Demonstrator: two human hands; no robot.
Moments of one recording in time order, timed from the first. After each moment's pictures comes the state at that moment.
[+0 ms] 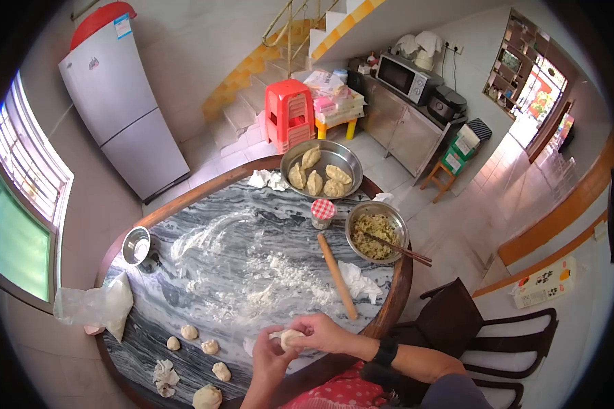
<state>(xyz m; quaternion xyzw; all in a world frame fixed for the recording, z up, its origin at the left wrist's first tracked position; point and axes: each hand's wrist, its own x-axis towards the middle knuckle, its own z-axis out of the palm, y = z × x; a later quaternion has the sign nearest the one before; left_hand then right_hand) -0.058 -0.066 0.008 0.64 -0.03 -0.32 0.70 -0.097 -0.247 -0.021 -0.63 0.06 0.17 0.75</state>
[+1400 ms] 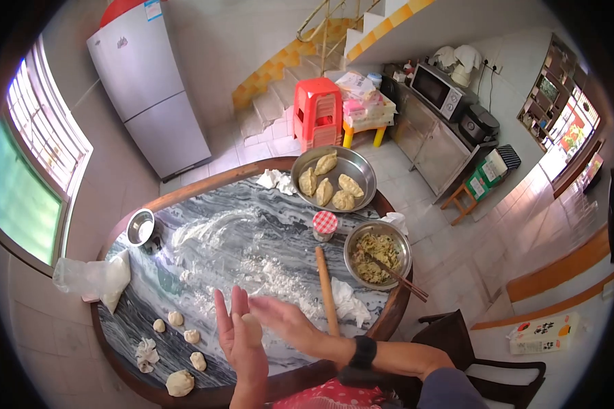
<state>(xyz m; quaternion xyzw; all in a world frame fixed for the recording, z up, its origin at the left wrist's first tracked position) -0.048 -0.156 0.067 0.49 0.00 0.00 0.87 -0.045 -0.274 0.043 -0.60 0.01 0.13 0.79</state>
